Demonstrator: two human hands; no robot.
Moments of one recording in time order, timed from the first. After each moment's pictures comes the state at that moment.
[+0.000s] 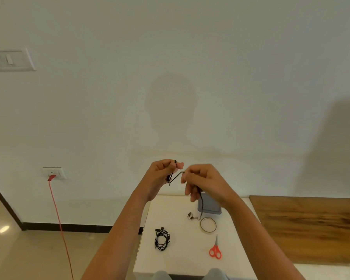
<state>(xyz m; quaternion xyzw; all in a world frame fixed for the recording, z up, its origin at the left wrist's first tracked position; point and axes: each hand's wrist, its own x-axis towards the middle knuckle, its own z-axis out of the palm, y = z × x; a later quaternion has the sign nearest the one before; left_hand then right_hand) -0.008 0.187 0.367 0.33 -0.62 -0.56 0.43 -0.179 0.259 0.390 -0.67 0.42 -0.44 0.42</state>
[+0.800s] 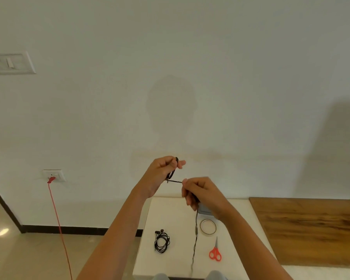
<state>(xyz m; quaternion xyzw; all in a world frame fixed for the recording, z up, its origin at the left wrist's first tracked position) -0.012 0.187 0.385 0.34 -0.68 -0.51 0.40 -0.179 0.253 0.353 -0.64 0.43 -0.45 0.46</state>
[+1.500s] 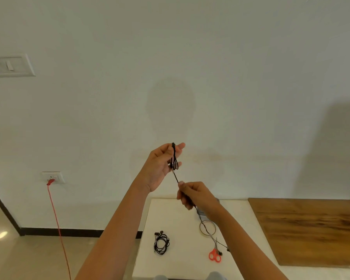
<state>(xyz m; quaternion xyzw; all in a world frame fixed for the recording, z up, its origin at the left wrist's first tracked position) -0.020 0.185 0.404 0.22 -0.58 -0.63 0.47 -0.172 0.235 0.331 -0.59 0.46 -0.45 0.48</state>
